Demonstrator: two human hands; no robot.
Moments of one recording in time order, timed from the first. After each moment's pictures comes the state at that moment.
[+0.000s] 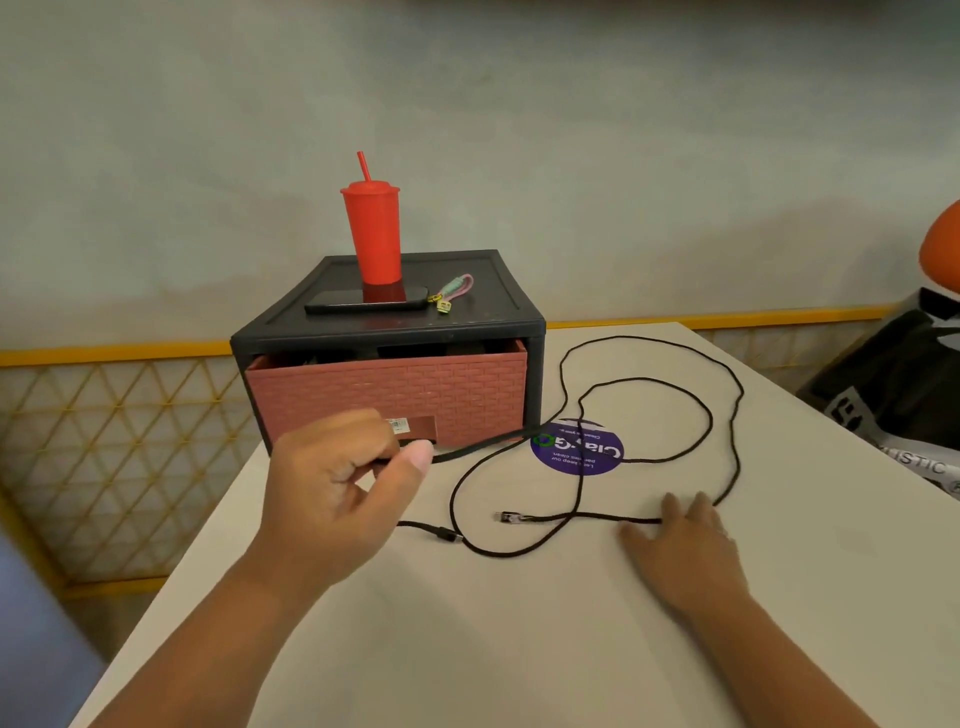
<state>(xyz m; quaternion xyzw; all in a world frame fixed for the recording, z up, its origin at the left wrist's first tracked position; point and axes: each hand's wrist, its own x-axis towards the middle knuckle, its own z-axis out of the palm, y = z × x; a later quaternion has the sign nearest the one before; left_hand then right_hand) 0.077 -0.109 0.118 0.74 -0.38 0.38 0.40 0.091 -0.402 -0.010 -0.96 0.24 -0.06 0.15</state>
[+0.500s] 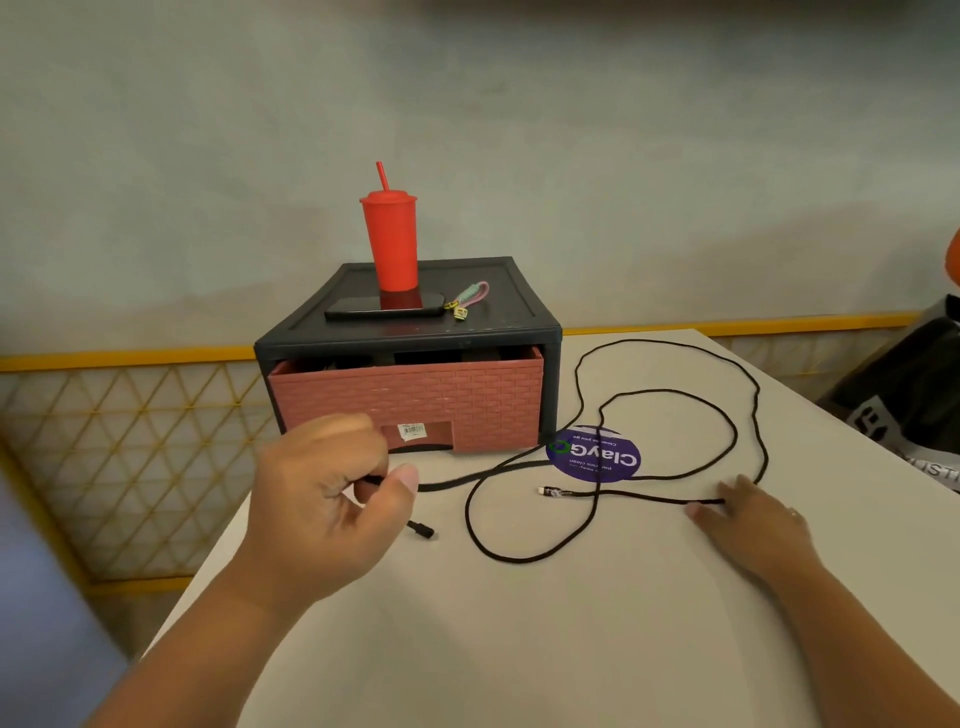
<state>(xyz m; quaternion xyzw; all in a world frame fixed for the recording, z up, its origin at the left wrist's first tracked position) 0.071 -0.088 0.123 0.76 -0.37 0.41 0.34 0.116 -0.468 -0.001 -0.96 0.23 -0.05 0.13</state>
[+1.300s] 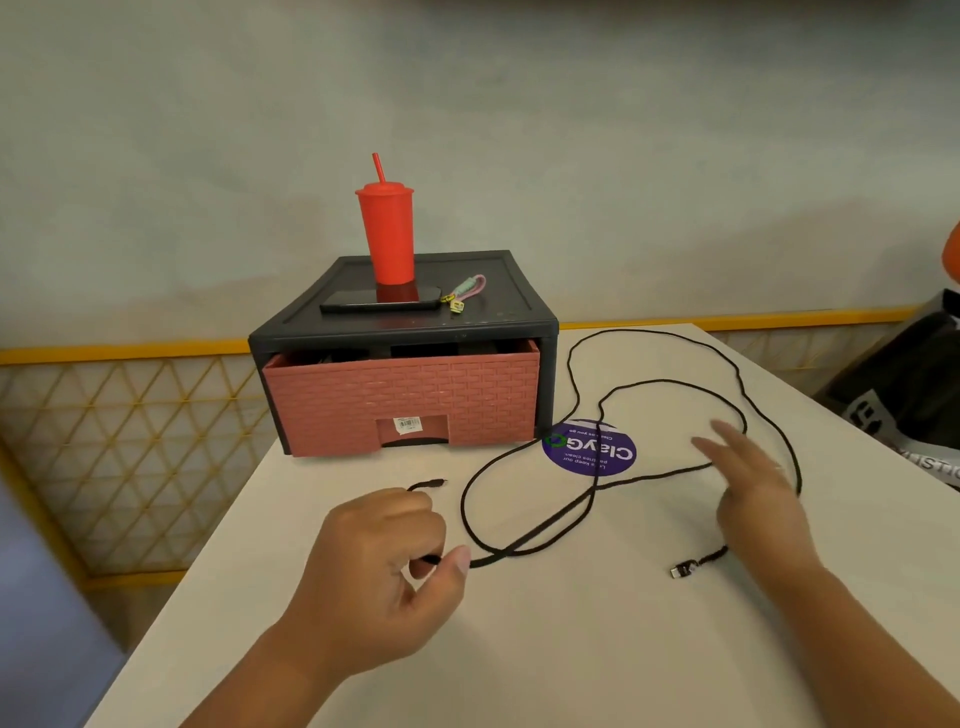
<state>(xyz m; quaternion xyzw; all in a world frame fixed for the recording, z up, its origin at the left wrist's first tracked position) 0.062 -0.105 0.074 0.79 -0.40 0.34 0.31 0.097 -0.446 0.015 -0.91 0.07 -0.36 0.21</state>
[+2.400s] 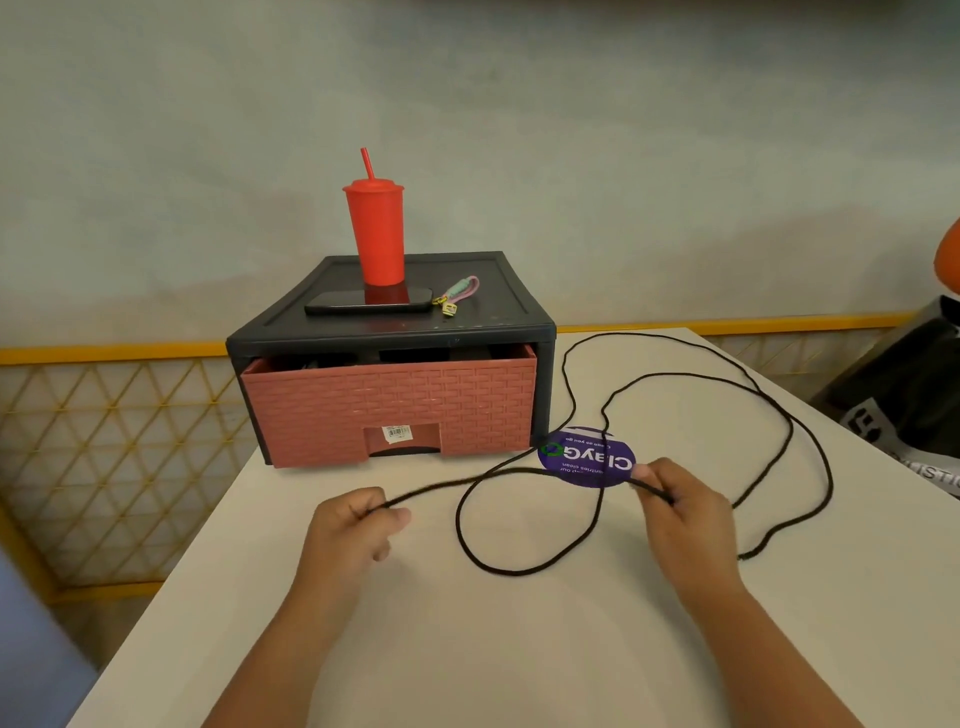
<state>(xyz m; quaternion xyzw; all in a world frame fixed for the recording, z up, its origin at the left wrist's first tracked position) 0.120 -0.101 0.039 0.72 -0.08 0.09 0.68 0.103 -0.373 0.025 -0.83 0.06 -0.31 0.46</state>
